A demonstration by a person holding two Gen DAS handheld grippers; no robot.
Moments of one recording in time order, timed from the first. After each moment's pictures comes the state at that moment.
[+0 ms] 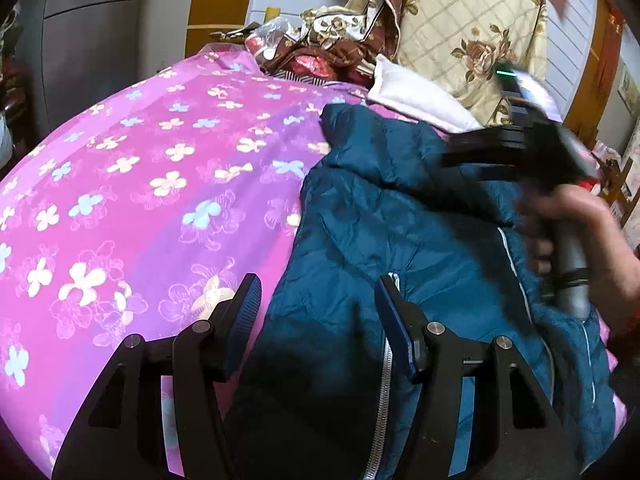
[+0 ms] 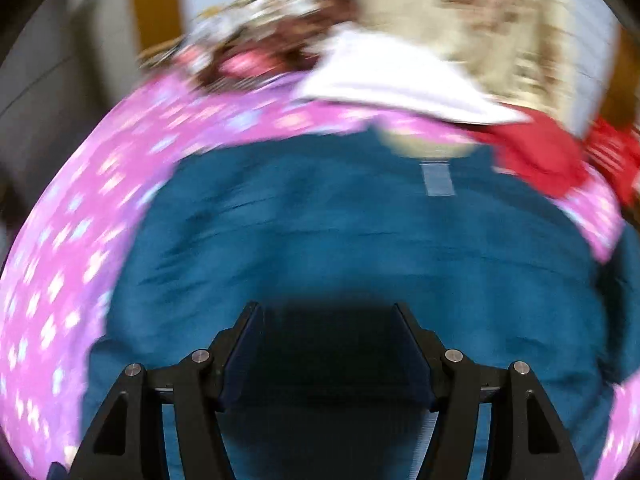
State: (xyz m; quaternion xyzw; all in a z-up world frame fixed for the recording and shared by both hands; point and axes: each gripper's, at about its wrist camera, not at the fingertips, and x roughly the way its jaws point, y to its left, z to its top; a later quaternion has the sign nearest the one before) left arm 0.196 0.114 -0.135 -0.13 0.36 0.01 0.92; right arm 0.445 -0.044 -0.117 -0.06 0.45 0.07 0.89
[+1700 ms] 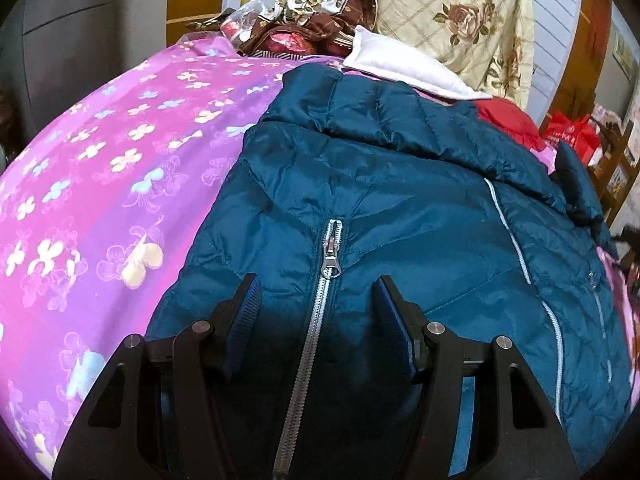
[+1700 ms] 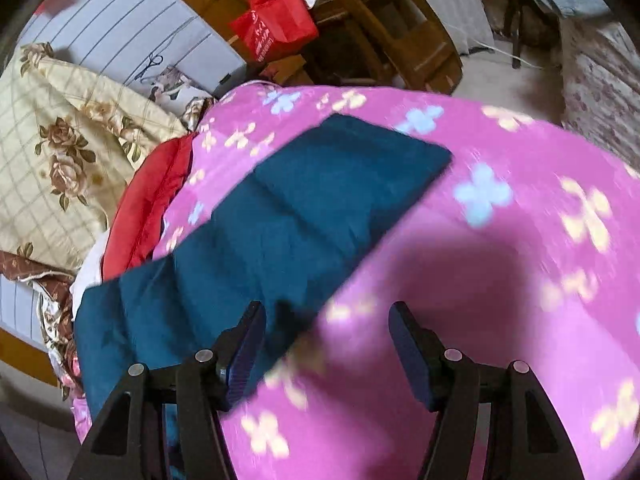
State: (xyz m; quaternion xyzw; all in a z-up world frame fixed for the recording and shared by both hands) left arm 0.203 0.050 -0.160 -0.09 0.40 0.00 0.91; right arm 0.311 -0.675 -0.141 0.40 0.33 -0.22 0.82
